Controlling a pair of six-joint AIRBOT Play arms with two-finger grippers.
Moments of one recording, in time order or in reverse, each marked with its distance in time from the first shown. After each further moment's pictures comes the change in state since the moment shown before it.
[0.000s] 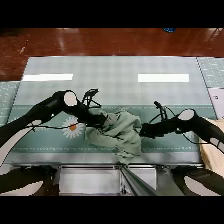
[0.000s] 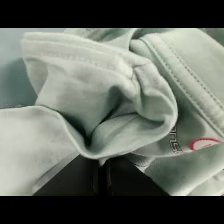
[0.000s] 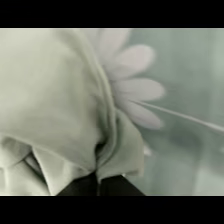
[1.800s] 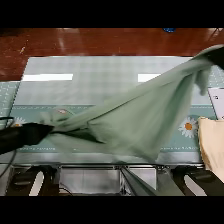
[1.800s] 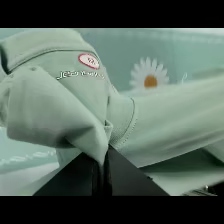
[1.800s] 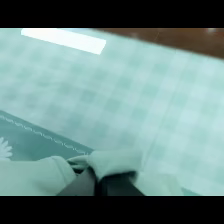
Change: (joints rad) left arm 0.628 1.044 -0.248 -0.069 -0.376 -0.026; right arm -0.097 0.333 1.031 -0.508 0.378 0.224
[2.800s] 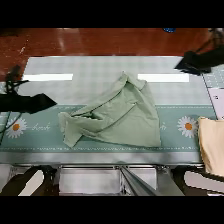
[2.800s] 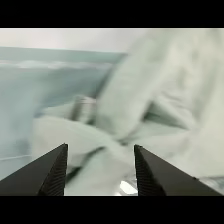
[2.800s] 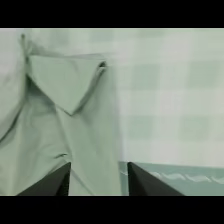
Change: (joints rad) left arm 0.177 -0.599 0.197 0.072 0.183 0.284; right arm -0.327 -0.504 -0.040 0.074 -0.049 0.028
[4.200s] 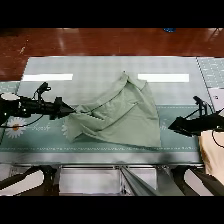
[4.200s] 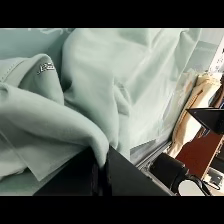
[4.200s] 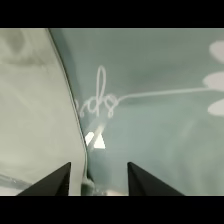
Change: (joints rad) left arm -0.074 -0.362 -0.140 -0.450 -0.007 0.140; right arm -0.101 0.377 -0.922 -0.015 -0.061 -0.124
